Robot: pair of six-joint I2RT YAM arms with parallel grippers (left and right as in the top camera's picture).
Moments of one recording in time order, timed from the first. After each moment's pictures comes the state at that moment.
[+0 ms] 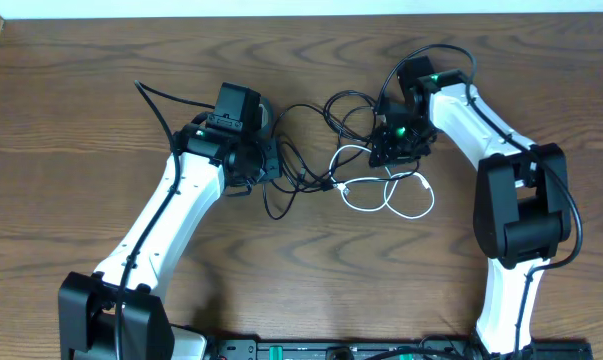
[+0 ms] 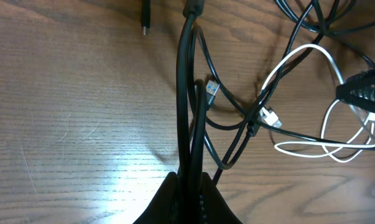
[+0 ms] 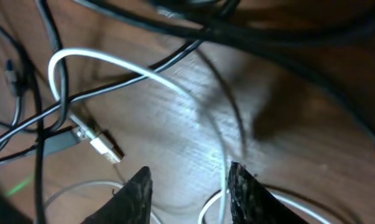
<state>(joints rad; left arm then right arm) -0.29 1.57 1.20 -0.85 0.20 -0.40 0.25 2.15 1.61 -1.02 -0.39 0.01</state>
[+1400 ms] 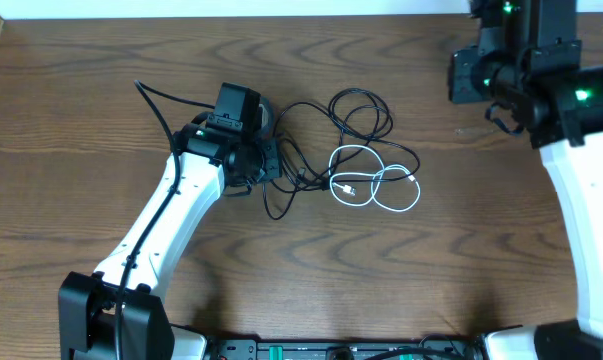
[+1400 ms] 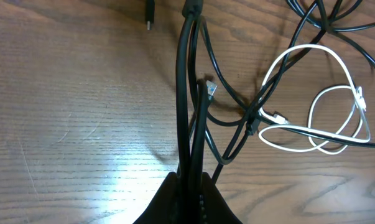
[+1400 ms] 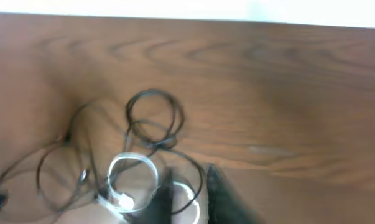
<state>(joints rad) -0.29 1.57 1.20 -0.85 0.20 -0.40 0.21 1.60 1.84 -1.08 -0.06 0.10</state>
